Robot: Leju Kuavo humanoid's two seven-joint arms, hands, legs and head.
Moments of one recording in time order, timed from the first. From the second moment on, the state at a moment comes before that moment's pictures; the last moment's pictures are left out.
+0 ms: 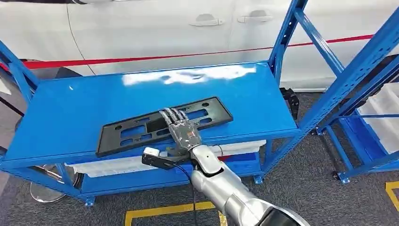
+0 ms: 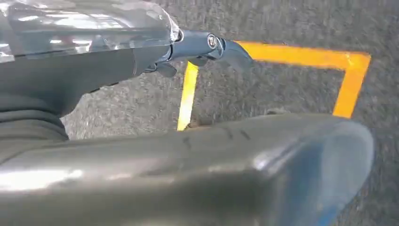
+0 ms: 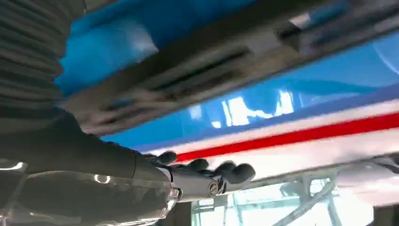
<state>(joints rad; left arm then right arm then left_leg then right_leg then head) -0.08 -0.18 1.23 -0.20 -0.94 0.12 -0.45 -0.68 0.34 0.59 -0.53 1.12 -0.59 -0.28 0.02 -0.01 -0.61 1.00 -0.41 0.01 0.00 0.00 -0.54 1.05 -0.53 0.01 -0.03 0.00</state>
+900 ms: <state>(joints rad) -0.08 -0.24 1.26 -0.20 -0.94 0.30 -0.40 -0.76 0.36 0.82 -0.44 1.11 -0.46 -0.17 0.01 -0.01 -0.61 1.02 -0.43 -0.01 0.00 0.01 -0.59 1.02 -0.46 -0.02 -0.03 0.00</state>
